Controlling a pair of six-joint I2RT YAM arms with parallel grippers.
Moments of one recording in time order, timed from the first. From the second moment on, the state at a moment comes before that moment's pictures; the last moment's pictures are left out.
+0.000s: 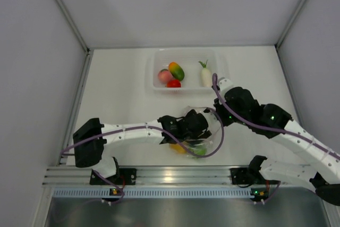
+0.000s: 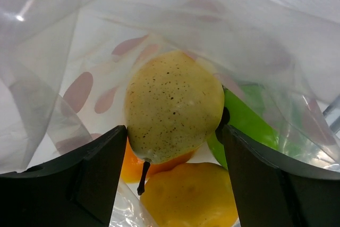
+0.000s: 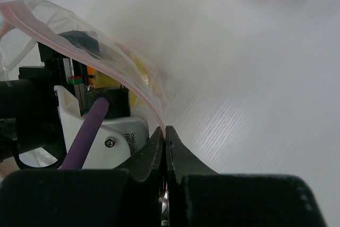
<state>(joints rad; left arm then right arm) -1.26 1.59 1.16 -0.50 -0.32 -0.12 0.88 0.94 1.12 -0.92 0.19 0.26</state>
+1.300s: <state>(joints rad) -1.19 1.57 1.07 -0.38 -0.14 -0.15 0.91 0.93 1.13 -0.84 0.20 0.24</state>
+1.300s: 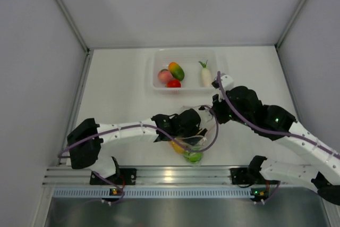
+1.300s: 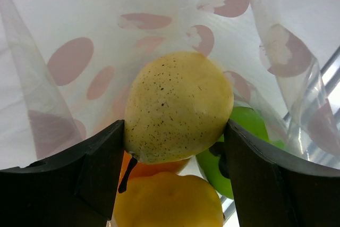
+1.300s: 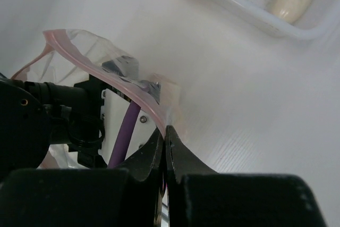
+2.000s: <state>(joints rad) -1.18 1.31 0.92 -0.13 0.04 -0.11 0.93 1.03 1.21 -0.78 0.36 0.28</state>
